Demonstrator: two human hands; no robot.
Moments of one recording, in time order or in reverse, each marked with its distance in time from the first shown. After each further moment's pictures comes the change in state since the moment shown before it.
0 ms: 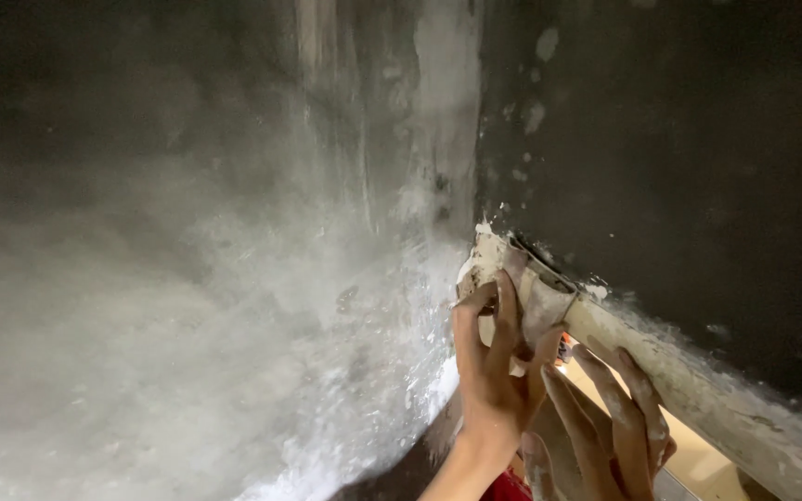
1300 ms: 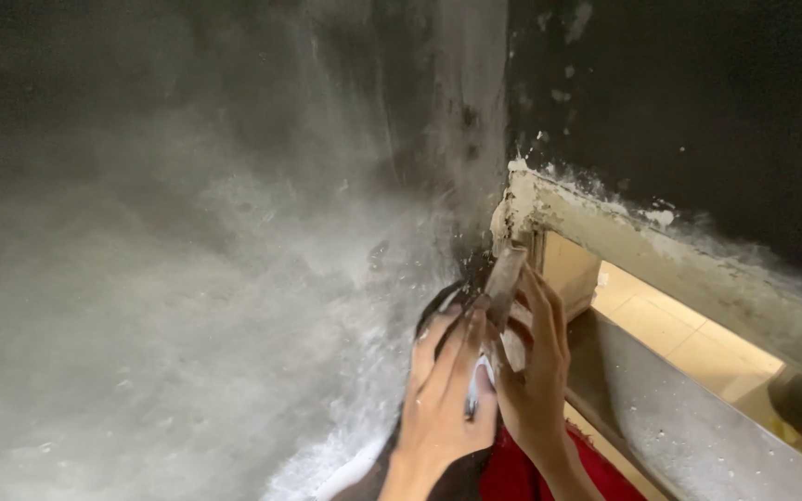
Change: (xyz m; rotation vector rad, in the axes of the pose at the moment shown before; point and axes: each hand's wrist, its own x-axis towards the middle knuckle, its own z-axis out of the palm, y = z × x) left_hand -0.071 -0.062 -0.103 0.194 -0.321 0.118; right_hand -0.021 -0.050 0.096 0.734 -0.009 0.342
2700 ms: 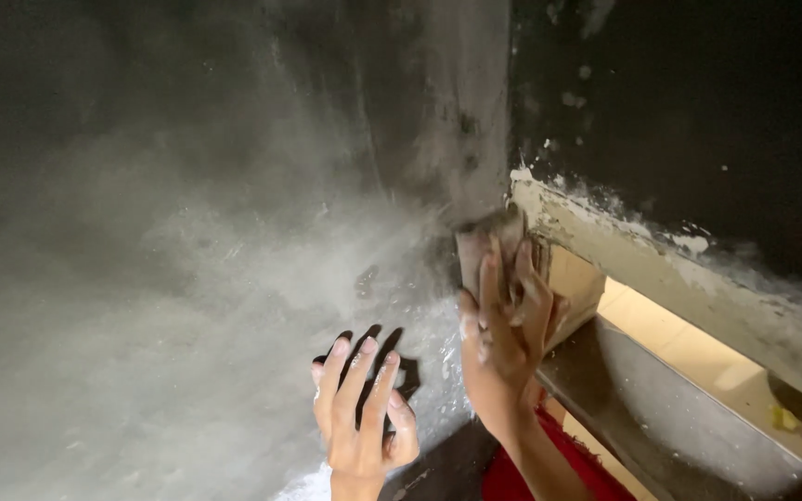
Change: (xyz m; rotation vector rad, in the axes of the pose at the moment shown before) left_hand -0.005 -0.051 -0.041 0.384 0.268 0.092; right_hand 0.028 0.049 0.049 -0.553 0.307 -0.311
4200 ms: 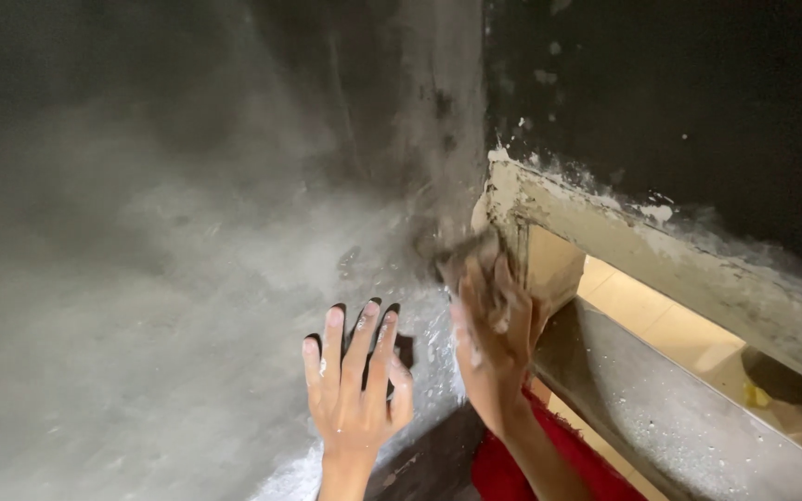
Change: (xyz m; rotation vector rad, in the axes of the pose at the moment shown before) left_hand 0.005 0.003 0.003 0.227 -0.159 0.074; right_hand -0.038 0.024 -0.008 0.022 -0.032 -0.064
